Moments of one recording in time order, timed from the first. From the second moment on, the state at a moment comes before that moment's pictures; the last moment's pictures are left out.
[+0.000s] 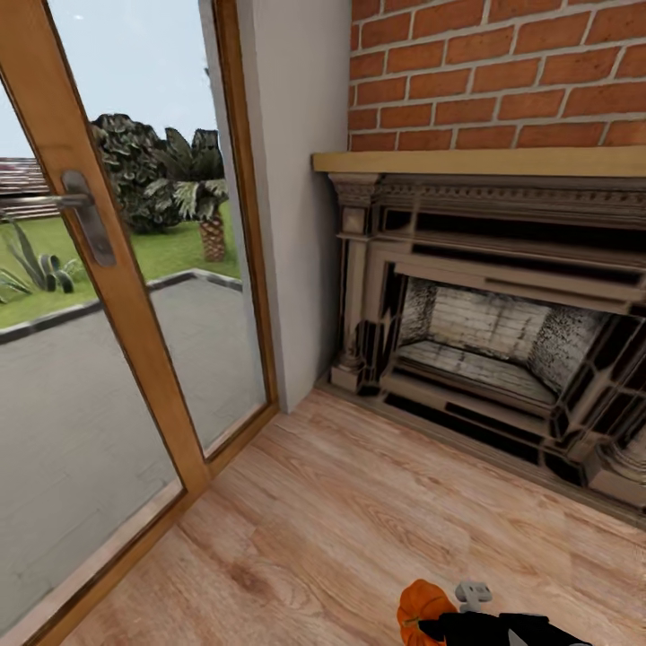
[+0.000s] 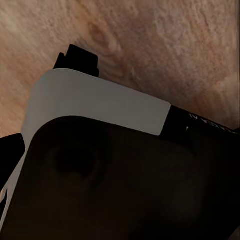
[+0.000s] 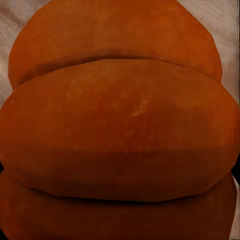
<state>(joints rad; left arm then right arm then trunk) -0.30 0.10 -1.03 0.03 1.45 0.27 -0.23 -0.57 -0.17 -0.42 -0.02 0.39 0.10 0.59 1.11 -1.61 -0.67</state>
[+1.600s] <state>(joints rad) -0.30 0.10 -1.03 0.03 1.45 0.27 -0.23 -0.57 -0.17 -0.42 -0.02 0.39 0.10 0.59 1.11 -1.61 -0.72</state>
